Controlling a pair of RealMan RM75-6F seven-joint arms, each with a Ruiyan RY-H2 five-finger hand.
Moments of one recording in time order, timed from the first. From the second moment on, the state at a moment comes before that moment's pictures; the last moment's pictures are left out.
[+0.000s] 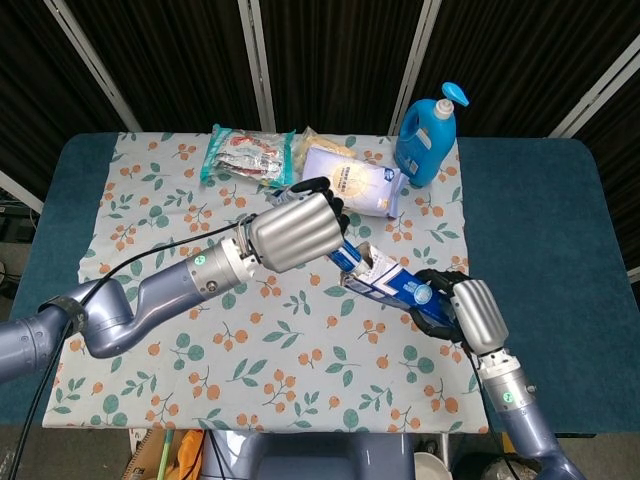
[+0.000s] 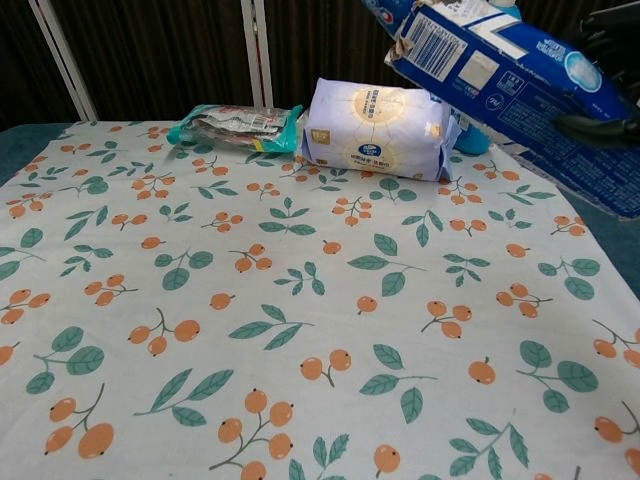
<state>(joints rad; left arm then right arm) -1.22 -1.11 -0.32 -1.66 1.57 0.82 0.76 0.39 -1.26 0.17 -1.90 -1.48 1.33 0.12</state>
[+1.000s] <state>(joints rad) -1.39 -1.31 -0.40 -1.54 1.64 0.92 0.93 0.35 -1.15 0.28 -2.09 -1.32 1.24 0.71</state>
